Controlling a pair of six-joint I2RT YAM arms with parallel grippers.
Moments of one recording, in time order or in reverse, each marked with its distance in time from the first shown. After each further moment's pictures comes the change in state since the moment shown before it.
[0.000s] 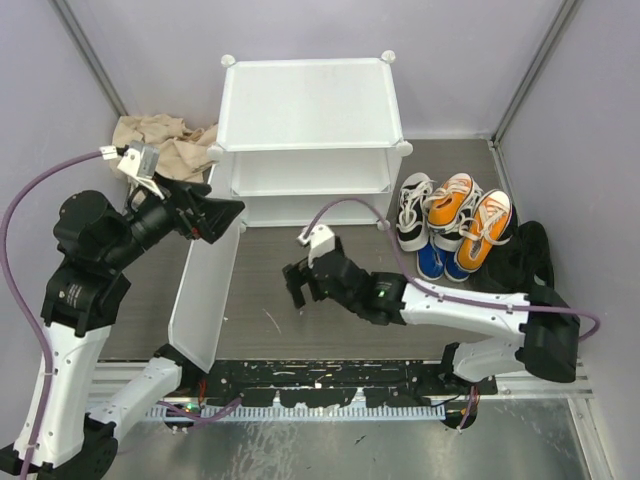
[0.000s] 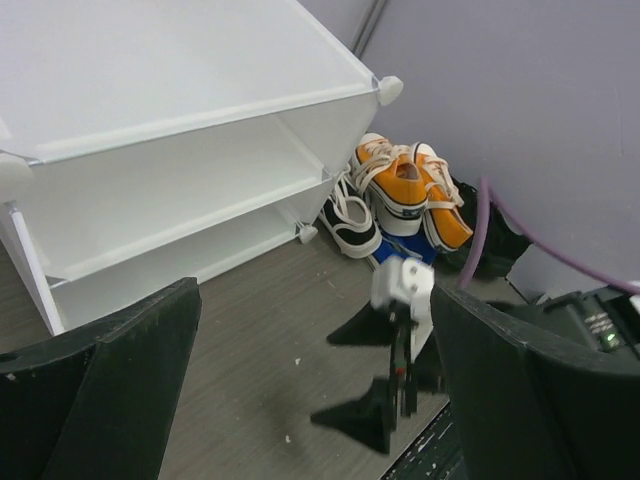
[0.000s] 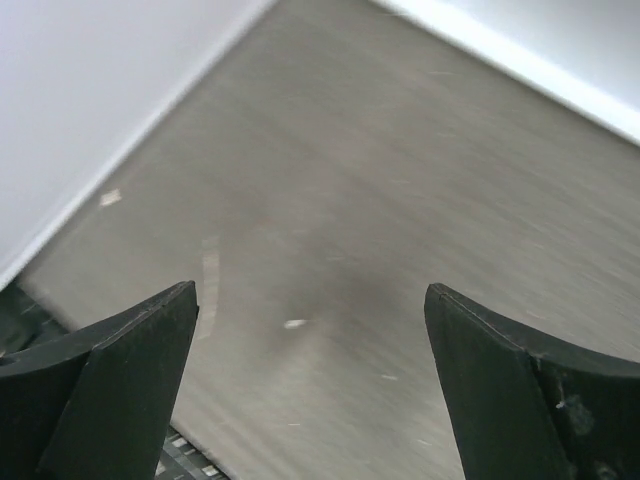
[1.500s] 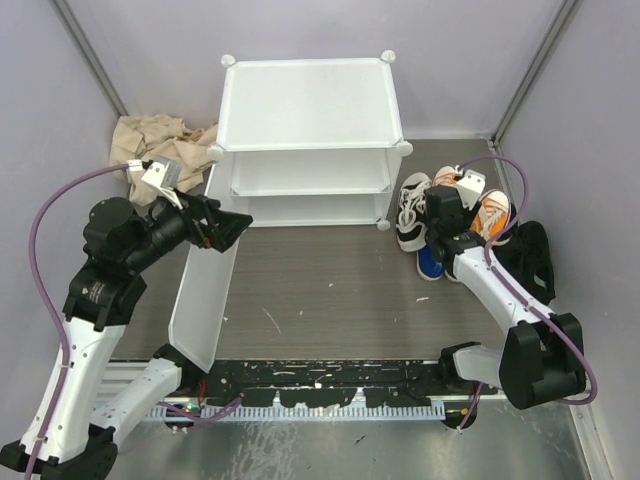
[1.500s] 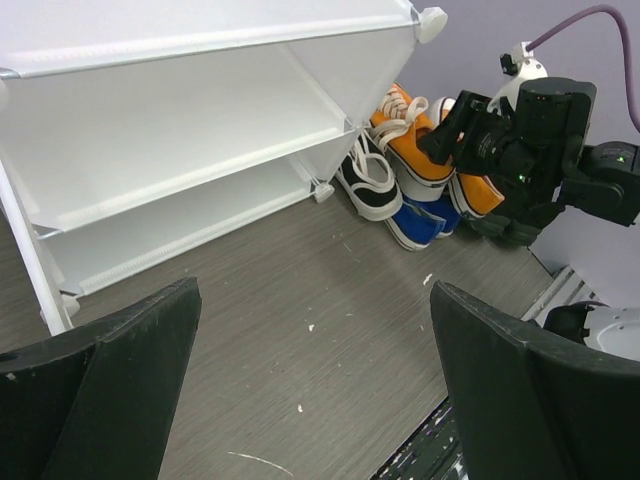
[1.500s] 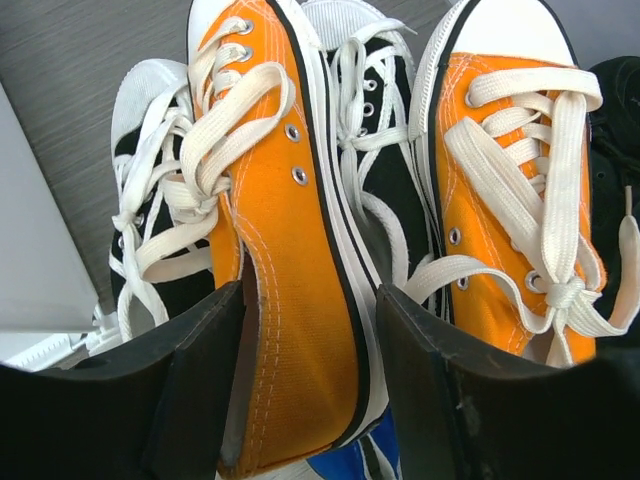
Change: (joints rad) left arm 0.000 -0.055 -0.192 0.046 -0.001 0.023; right arm -0.974 -0.110 -0.087 -0.089 0.323 0.069
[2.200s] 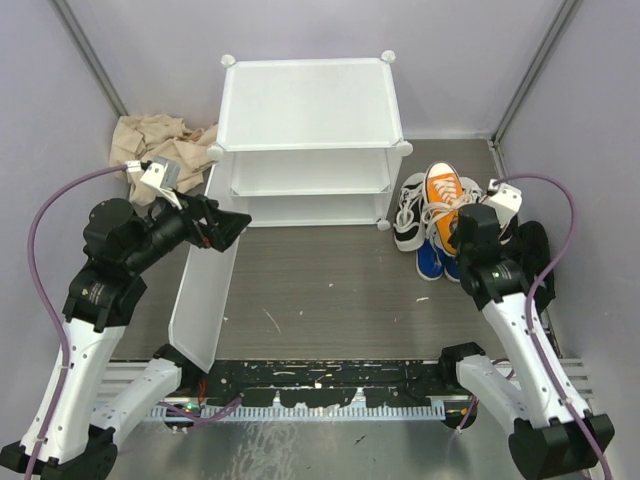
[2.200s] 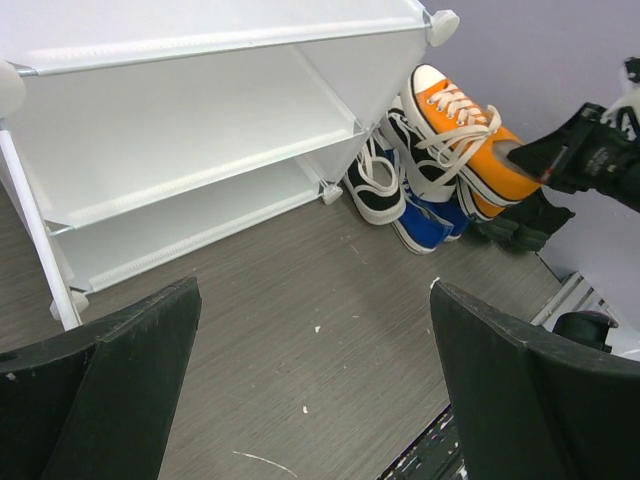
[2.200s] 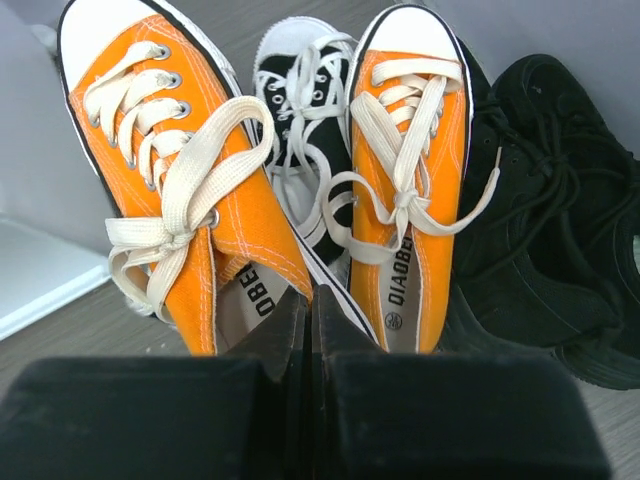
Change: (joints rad) left arm 0.000 -0.004 -0.006 -0.001 -0.025 0.002; right arm -0.027 -0.359 0.019 -0.313 -0.060 0.006
